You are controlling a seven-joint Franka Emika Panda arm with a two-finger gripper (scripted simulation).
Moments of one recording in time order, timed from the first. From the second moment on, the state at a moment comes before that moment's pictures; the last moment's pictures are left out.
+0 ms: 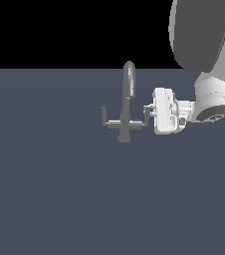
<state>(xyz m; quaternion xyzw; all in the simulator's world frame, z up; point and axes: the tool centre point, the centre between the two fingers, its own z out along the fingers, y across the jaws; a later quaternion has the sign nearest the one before) 0.102 -0.136 0.131 -0.64 0.28 0.26 0.67</state>
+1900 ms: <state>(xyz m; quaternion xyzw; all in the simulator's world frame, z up) 0.058 -0.133 0.142 -0.63 0.28 0.26 0.67</state>
